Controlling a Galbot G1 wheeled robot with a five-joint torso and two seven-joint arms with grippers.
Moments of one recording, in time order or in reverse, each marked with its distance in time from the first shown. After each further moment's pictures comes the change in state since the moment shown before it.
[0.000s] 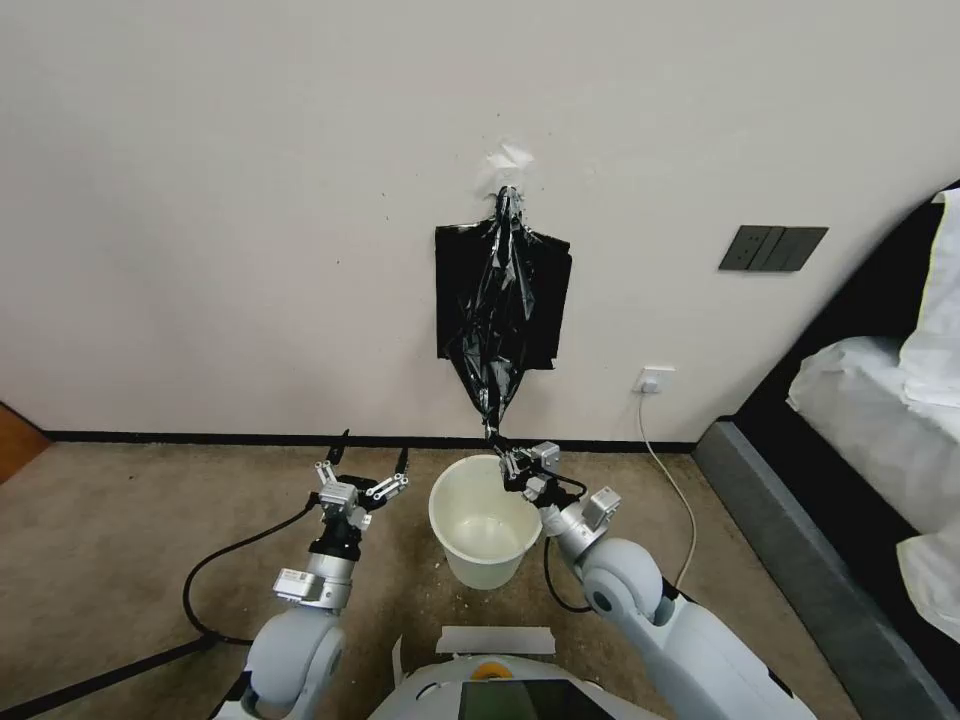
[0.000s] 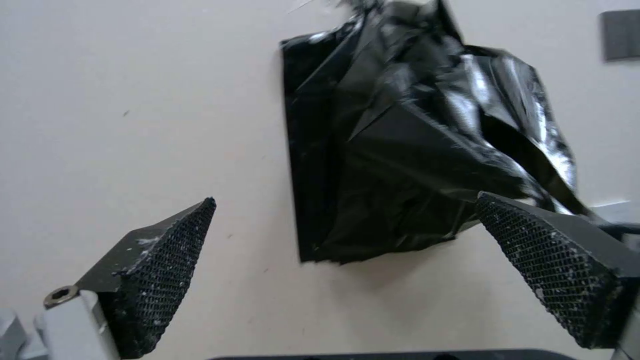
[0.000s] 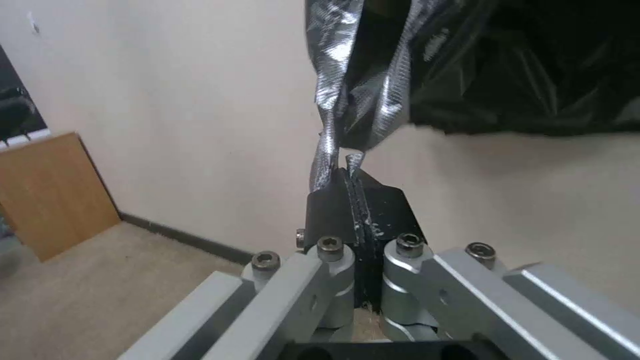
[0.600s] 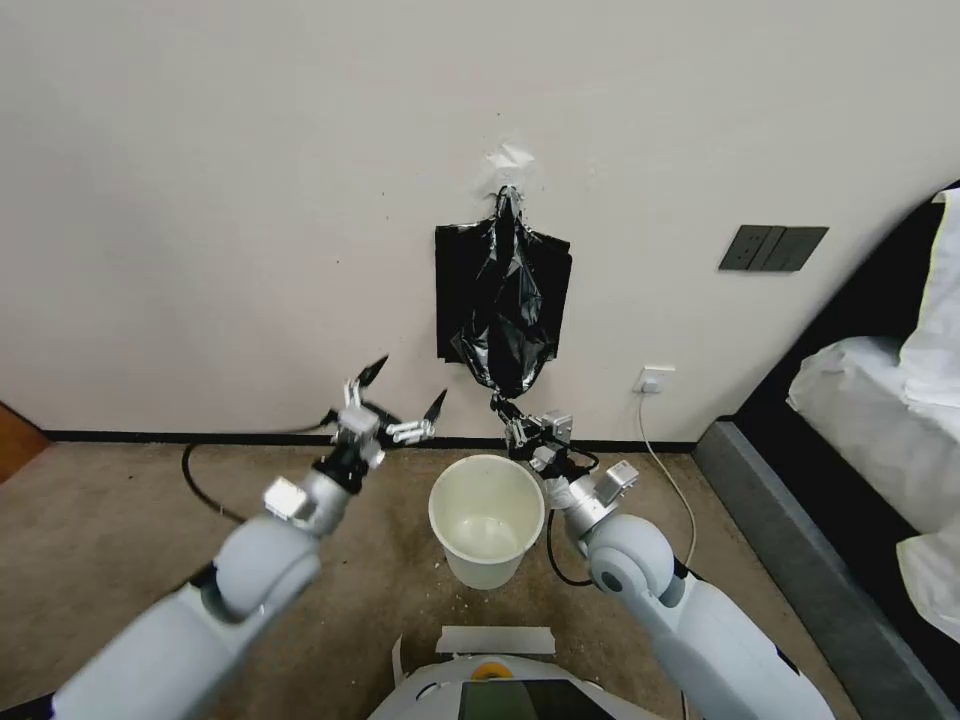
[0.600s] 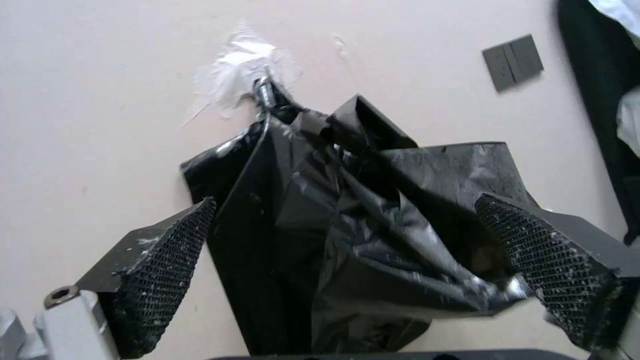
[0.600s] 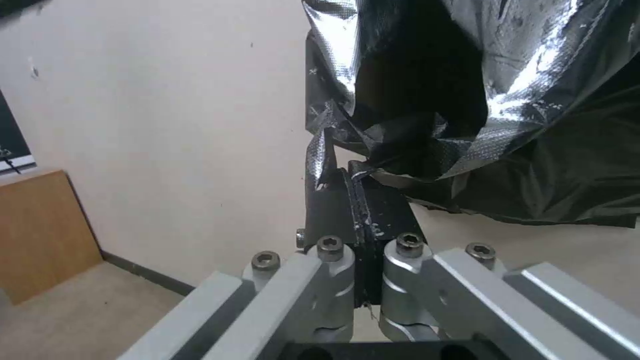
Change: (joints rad) left arm -0.692 0.489 0.322 -0.006 -0.308 0.243 -0.090; right arm 0.043 -0.008 0.021 0.049 -0.023 -0.022 0.038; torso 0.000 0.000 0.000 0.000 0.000
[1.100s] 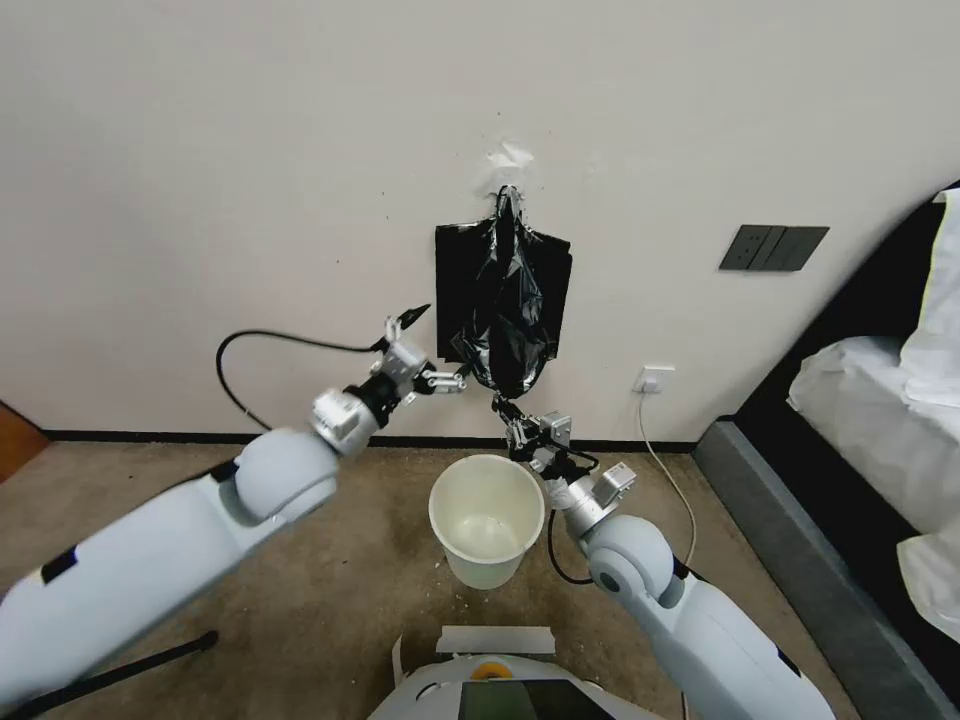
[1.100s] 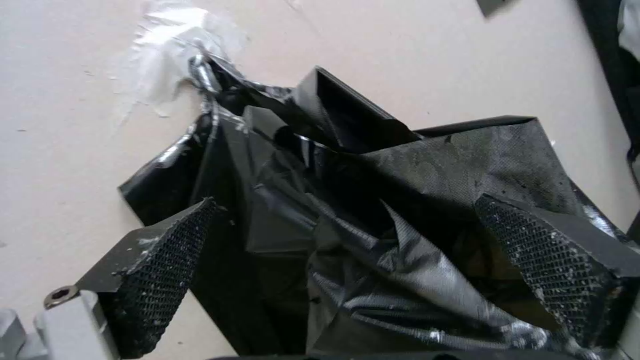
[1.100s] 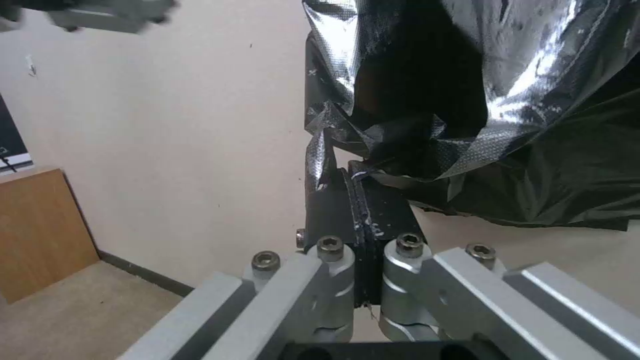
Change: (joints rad) left arm -0.660 -0.017 0.546 0.058 -0.145 0.365 -0.153; right arm -0.014 -0.003 0.015 0.011 -0.009 0.001 -0.004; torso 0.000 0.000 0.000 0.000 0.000
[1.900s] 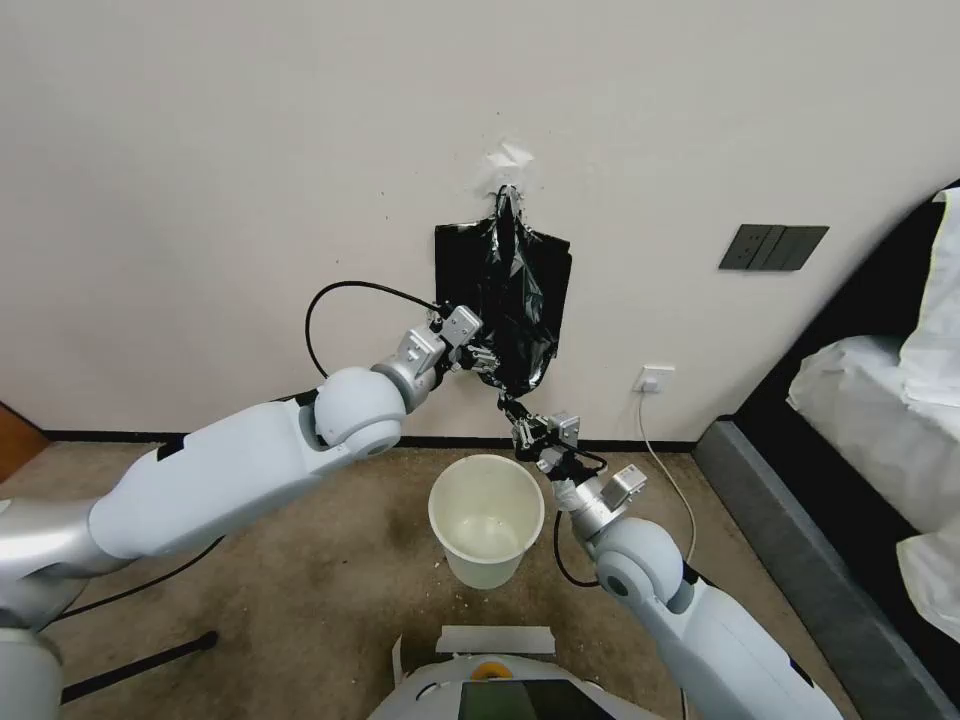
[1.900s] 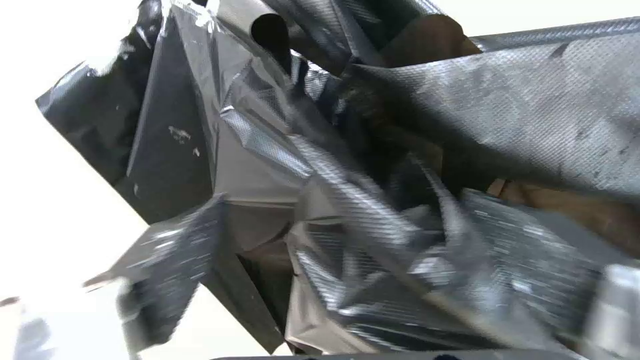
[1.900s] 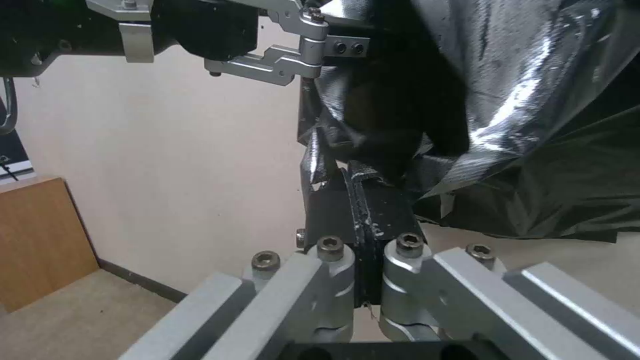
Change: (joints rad) left arm -0.220 -0.121 0.143 0.100 -0.263 0.224 -0.172; right arm -0.006 -0.009 0.020 0.017 0.017 0.006 -0.006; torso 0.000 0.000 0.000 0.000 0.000
